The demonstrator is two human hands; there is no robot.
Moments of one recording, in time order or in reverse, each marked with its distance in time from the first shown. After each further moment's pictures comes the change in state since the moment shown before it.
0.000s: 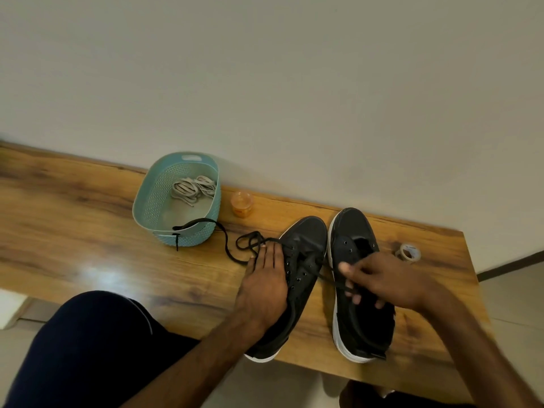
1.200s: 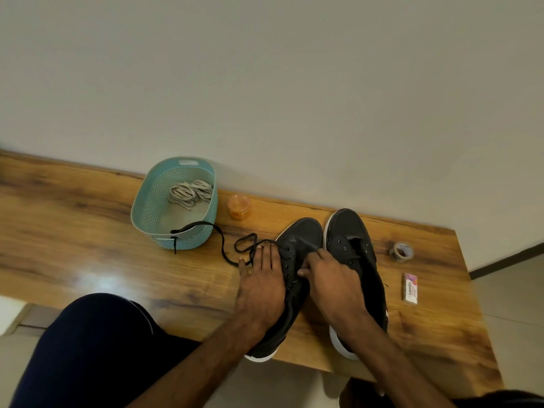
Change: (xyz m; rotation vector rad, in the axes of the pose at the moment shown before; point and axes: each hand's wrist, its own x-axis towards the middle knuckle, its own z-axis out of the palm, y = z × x) left_hand -0.001 0.007 -0.003 0.148 -0.071 -0.045; right_hand 0.033 -0.031 0.083 -0.567 0.416 0.015
